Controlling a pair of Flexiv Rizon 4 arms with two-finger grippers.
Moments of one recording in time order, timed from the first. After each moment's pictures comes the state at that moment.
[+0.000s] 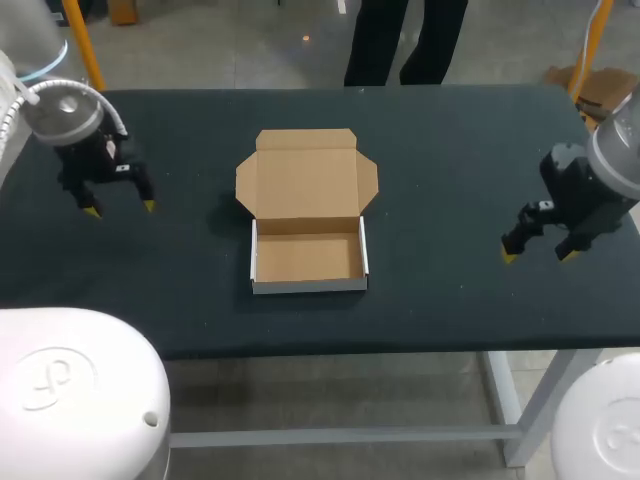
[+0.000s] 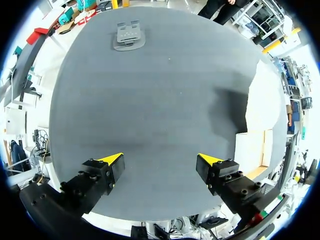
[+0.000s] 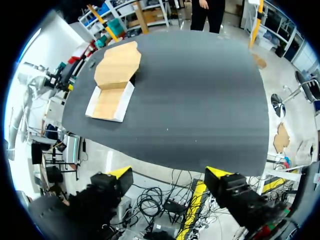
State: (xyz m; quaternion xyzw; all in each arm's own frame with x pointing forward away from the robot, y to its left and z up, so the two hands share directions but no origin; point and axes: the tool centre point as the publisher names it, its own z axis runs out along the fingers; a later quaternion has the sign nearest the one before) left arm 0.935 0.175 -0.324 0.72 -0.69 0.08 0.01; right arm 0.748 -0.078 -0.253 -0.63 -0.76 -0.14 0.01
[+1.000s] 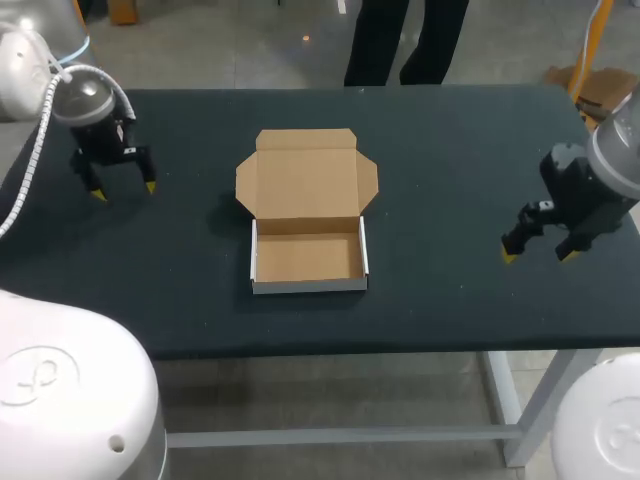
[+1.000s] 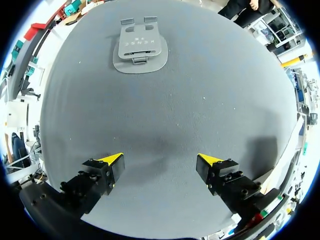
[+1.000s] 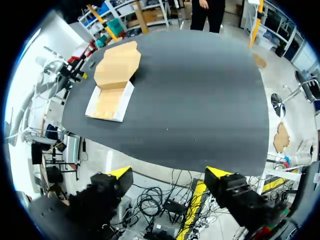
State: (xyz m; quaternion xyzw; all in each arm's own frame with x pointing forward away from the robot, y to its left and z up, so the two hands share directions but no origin) left arm 1.039 0.207 -0.380 0.75 -0.66 0.05 0.01; right arm 0.748 -0.077 -0.253 -0.63 -0.76 -0.14 0.01
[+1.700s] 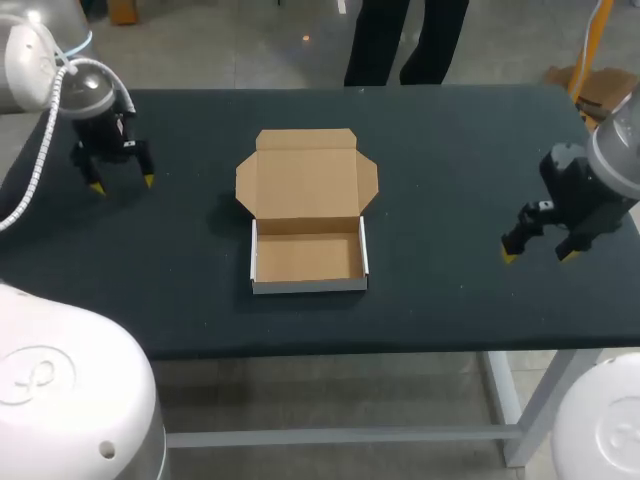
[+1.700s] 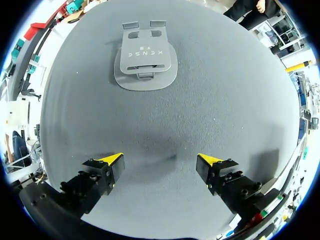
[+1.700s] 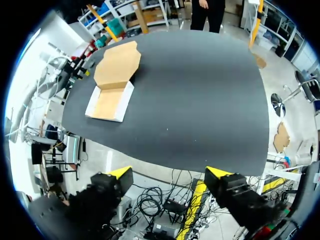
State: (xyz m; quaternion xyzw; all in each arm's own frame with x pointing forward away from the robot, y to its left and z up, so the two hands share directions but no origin) left arm 1.068 0.219 -0.388 0.76 -0.65 0.04 0.01; right arm 0.748 -0.077 -0.253 -0.63 -0.76 -0.14 0.01
